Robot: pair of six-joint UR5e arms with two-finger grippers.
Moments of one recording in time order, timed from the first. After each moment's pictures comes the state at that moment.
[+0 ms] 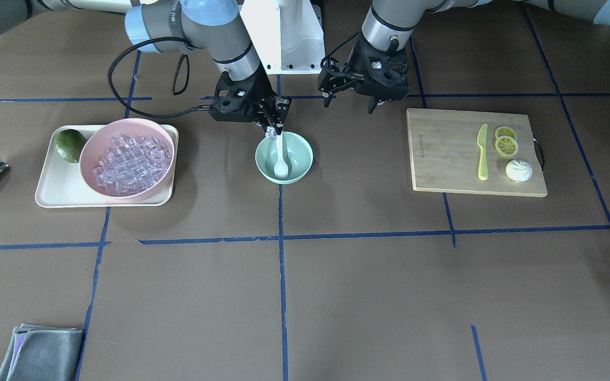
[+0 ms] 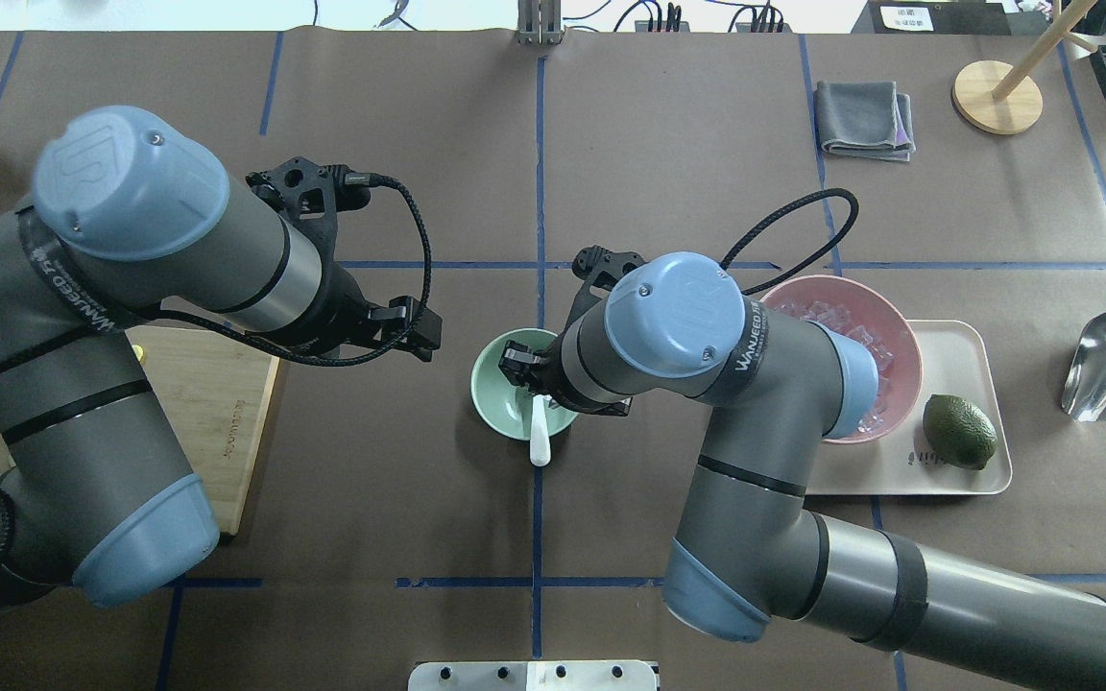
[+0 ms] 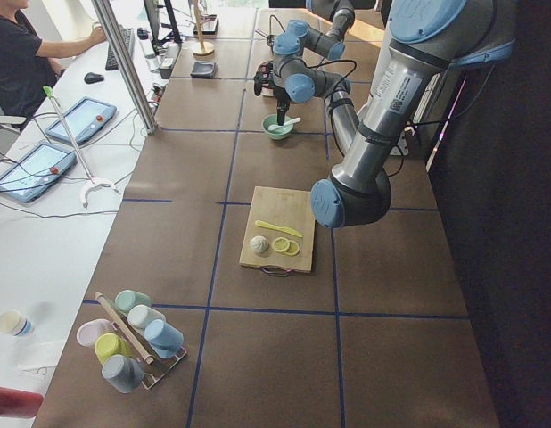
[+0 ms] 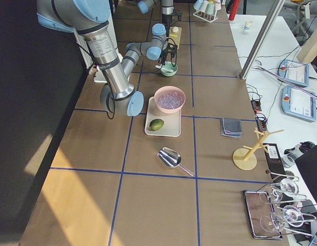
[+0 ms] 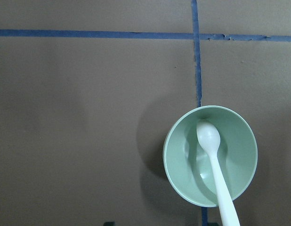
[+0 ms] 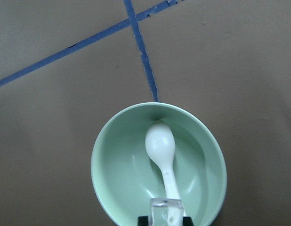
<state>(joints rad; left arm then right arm) -0.63 -2.10 -2.04 -1.51 -2.01 -1.18 0.44 -0.91 1.75 -1.36 1.83 1.65</state>
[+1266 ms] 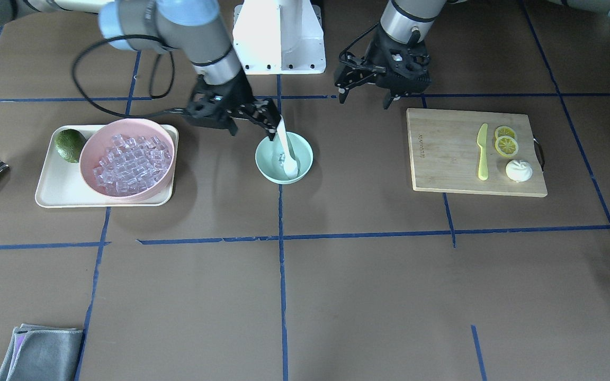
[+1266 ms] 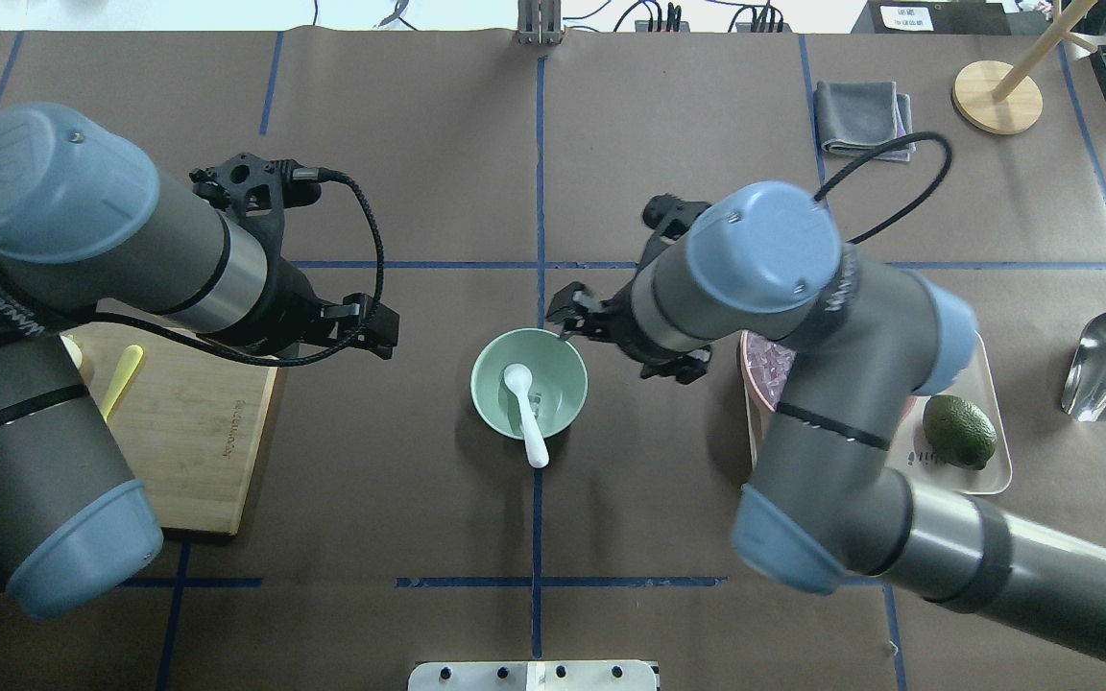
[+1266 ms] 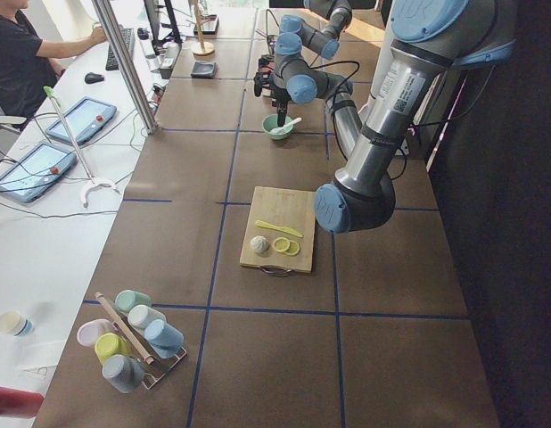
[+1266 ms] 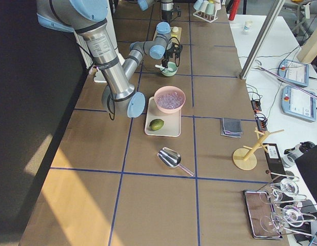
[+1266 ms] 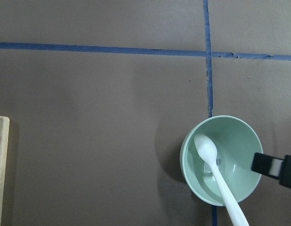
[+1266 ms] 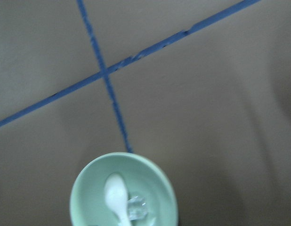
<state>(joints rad) -0.66 -2.01 -2.11 -1.50 -2.02 -1.17 0.58 -1.04 1.92 -1.47 1.92 1.63</state>
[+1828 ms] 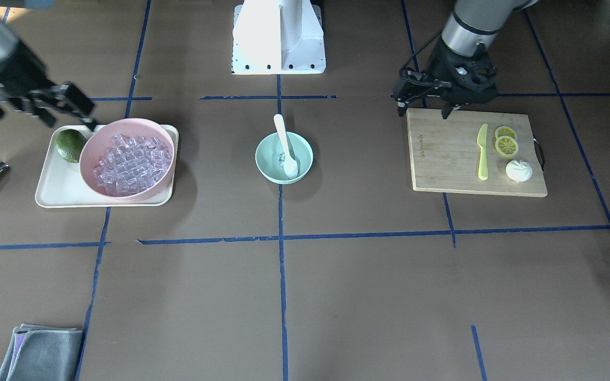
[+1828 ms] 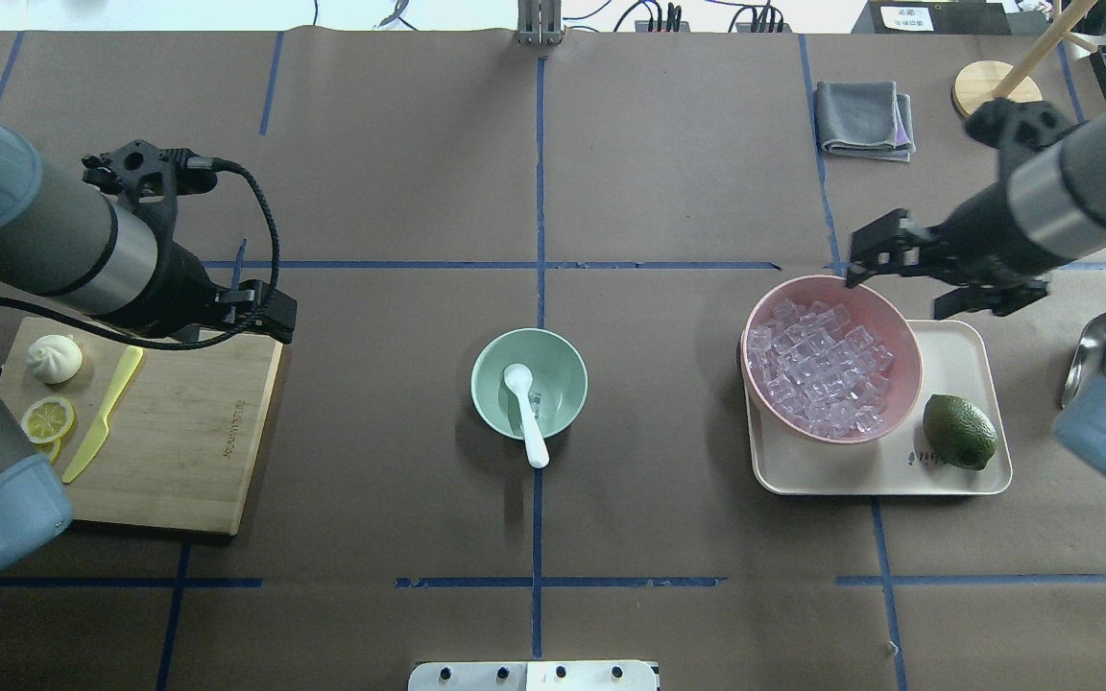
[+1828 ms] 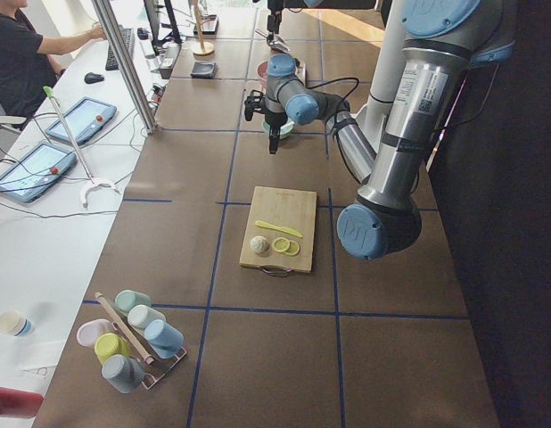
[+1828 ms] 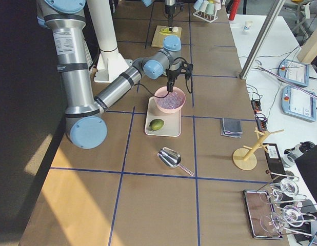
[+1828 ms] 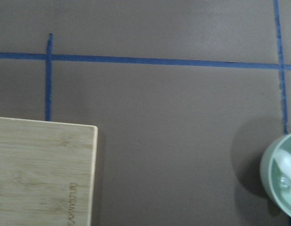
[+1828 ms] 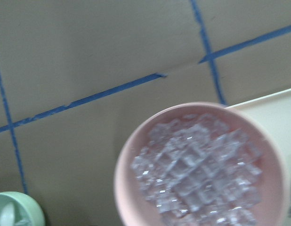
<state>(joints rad) -0.80 -1.83 -2.14 -1.50 -2.06 -0.98 1.06 -1.52 2.13 -1.52 2.29 1.00</state>
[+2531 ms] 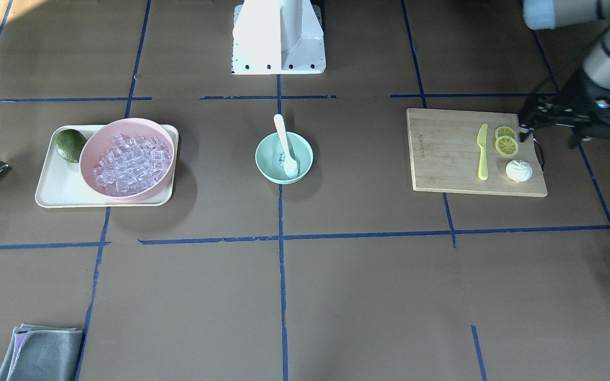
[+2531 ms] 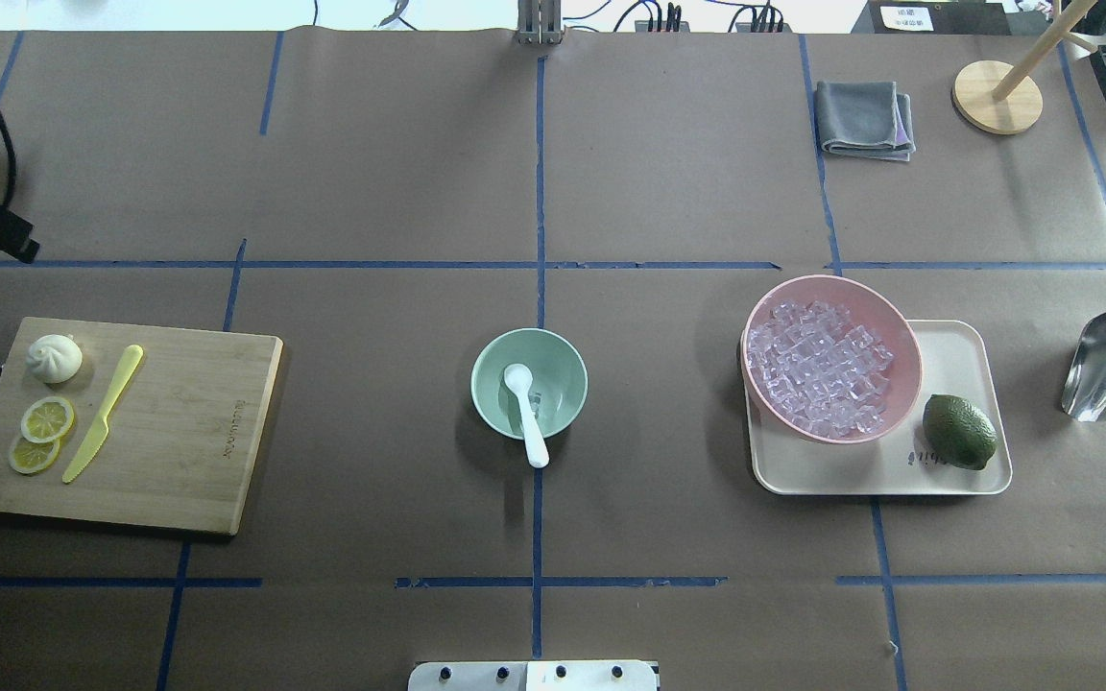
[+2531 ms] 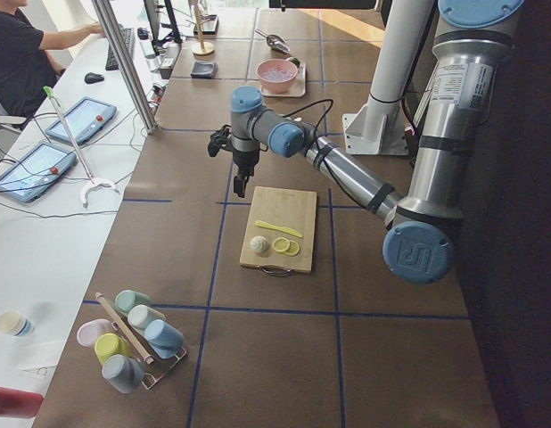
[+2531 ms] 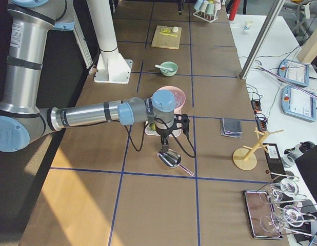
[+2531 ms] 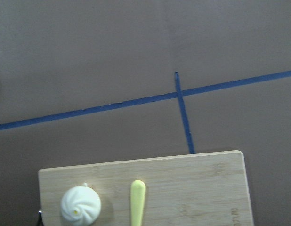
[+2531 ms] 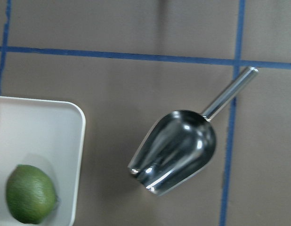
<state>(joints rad) -1.19 -1.69 -1.96 -1.49 -2.23 -0.31 1.47 -1.80 1.92 -1.54 2.36 0.06</state>
